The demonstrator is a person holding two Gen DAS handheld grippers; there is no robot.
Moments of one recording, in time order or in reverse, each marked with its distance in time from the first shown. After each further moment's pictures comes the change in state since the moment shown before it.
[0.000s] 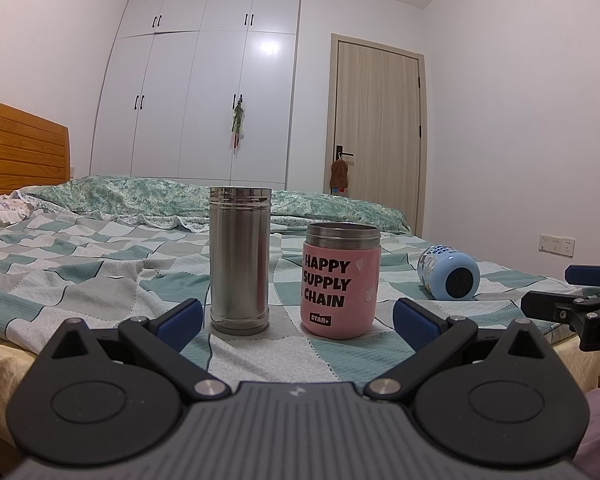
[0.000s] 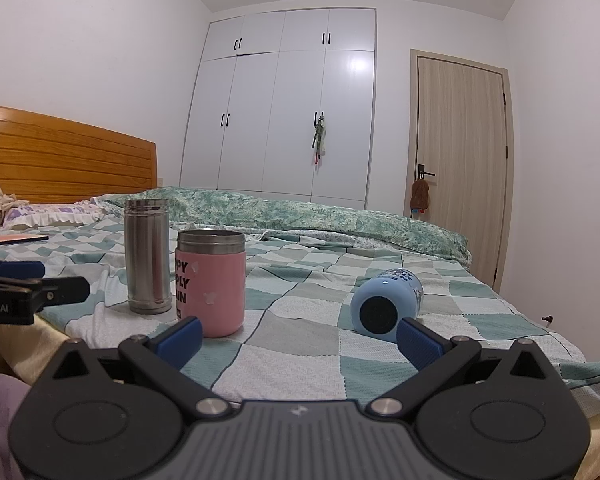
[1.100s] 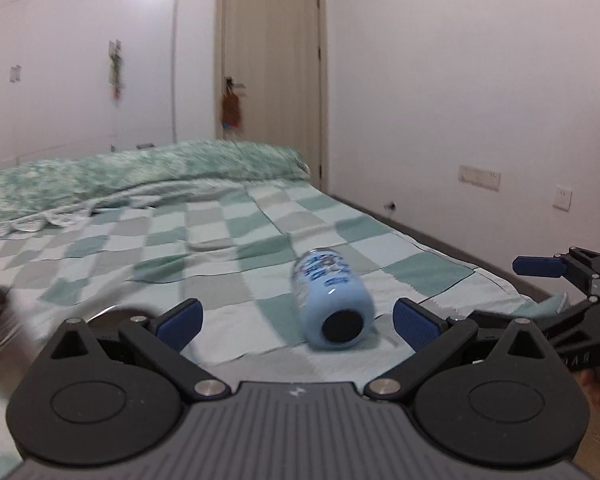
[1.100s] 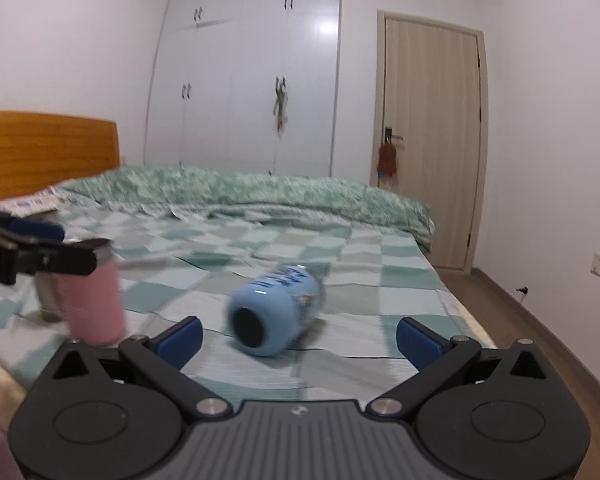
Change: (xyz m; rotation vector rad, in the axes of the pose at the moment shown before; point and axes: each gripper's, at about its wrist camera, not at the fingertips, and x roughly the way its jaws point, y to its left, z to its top) left arm 0.161 -0.142 0.107 0.155 0.277 -0.287; right arm 0.051 -0.150 0.039 0.044 0.152 -0.062
